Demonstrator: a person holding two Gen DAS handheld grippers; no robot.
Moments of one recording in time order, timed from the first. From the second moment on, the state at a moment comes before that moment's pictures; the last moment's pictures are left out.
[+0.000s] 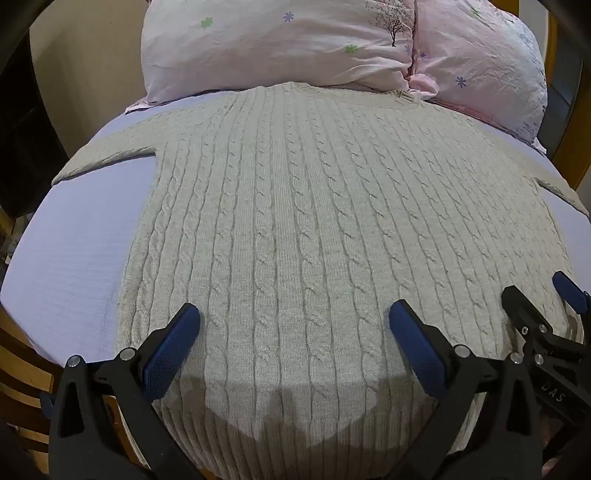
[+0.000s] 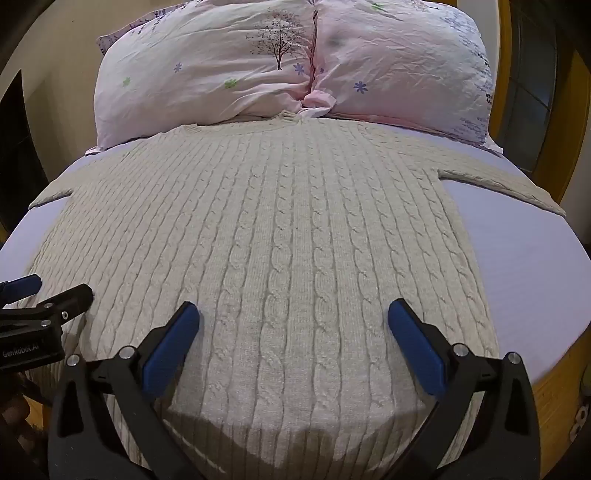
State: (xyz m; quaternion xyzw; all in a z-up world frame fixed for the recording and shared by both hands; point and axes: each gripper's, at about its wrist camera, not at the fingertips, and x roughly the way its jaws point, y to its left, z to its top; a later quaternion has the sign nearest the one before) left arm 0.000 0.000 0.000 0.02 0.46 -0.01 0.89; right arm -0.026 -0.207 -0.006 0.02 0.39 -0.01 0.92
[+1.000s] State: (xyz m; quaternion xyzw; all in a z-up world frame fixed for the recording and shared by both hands) left arm 0.000 0.000 0.000 0.02 0.45 -0.01 0.89; right arm -0.025 -0.207 -0.006 0.02 0.39 -0.01 0.92
